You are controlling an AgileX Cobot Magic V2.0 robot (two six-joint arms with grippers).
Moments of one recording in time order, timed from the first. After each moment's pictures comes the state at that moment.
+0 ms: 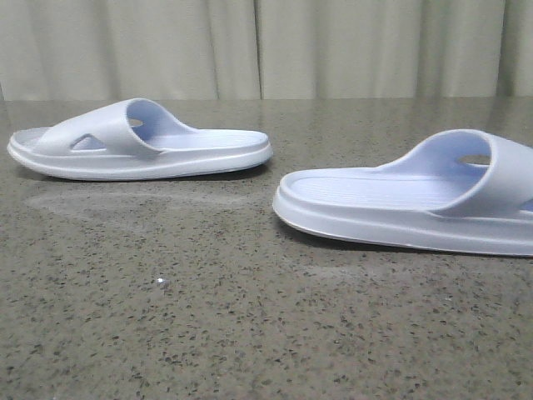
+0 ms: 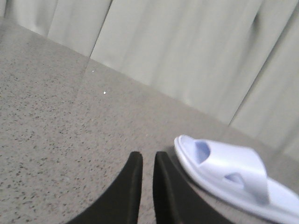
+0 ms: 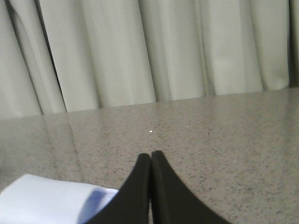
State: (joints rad) left arm 0.00 0.00 0.00 -0.53 0.07 0.05; right arm 0.03 -0.01 0.01 0.25 -0.04 -0.10
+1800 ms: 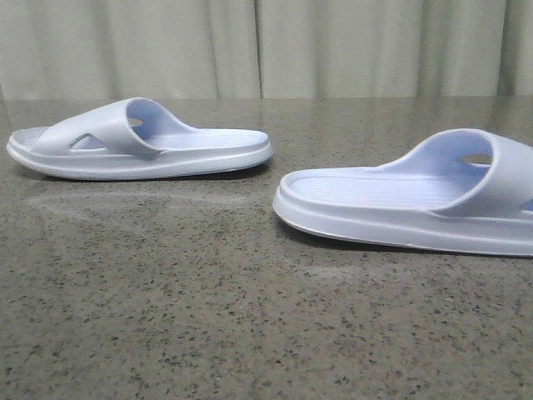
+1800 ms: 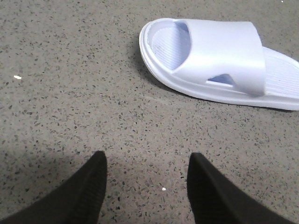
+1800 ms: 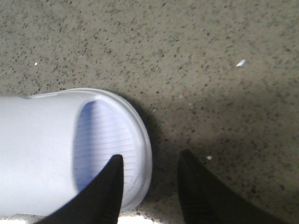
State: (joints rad) left arm 0.00 0.80 -0.51 -0.63 0.54 0.34; right arm -0.12 0.89 -0.61 0.42 0.71 -0.23
